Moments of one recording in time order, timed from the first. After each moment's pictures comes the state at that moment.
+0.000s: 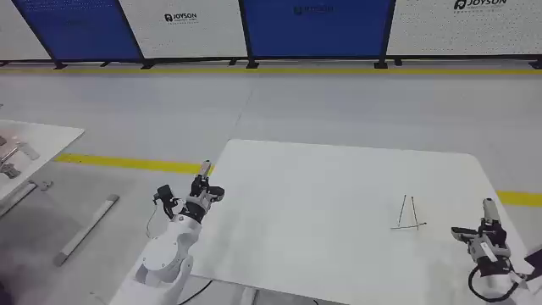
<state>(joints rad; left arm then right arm) 1.73 -1.15 -1.60 -1.80 -0.42 0.00 0.00 -1.73 -1.15 1.60 -1.80 0.42 0.00 0.00</state>
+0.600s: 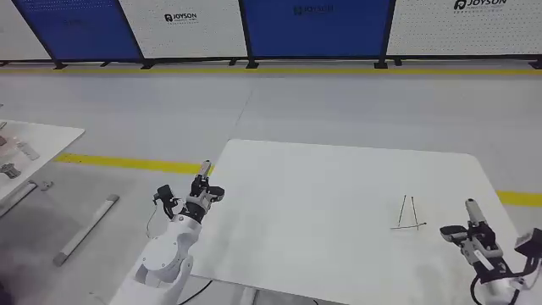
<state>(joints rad) 1.73 -1.15 -1.60 -1.80 -0.42 0.00 0.00 -1.74 -1.13 1.65 -1.79 0.35 -0.06 0.32</state>
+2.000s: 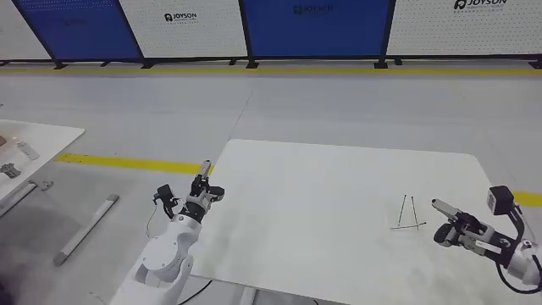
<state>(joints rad) 1.73 -1.15 -1.60 -1.80 -0.42 0.00 0.00 -1.43 -1.05 1.70 -1.66 0.13 0.21 1.11</state>
